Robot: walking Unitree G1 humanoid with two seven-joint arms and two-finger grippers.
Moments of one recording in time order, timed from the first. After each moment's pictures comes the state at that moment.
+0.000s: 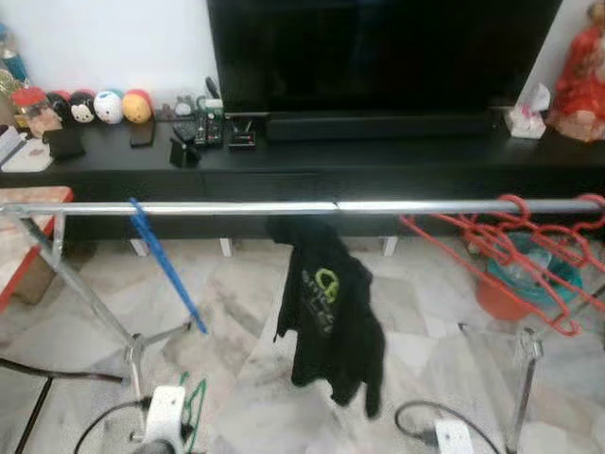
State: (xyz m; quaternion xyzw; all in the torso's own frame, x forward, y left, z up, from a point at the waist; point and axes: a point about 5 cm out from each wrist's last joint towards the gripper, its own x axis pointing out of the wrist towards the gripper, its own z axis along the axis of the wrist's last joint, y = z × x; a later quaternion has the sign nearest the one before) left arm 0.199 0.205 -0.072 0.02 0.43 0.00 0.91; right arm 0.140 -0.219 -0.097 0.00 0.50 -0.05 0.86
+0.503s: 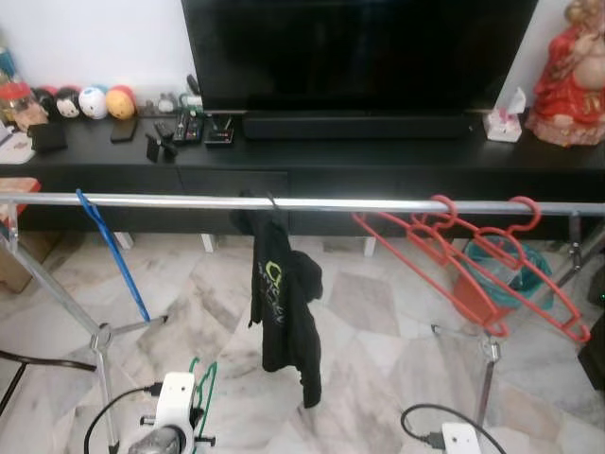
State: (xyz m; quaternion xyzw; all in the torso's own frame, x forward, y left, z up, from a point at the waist) left arm 0.218 0.205 -0.059 0.02 0.38 -0.01 0.93; right arm 0.139 -0.220 -0.097 0.00 0.50 -0.05 0.86
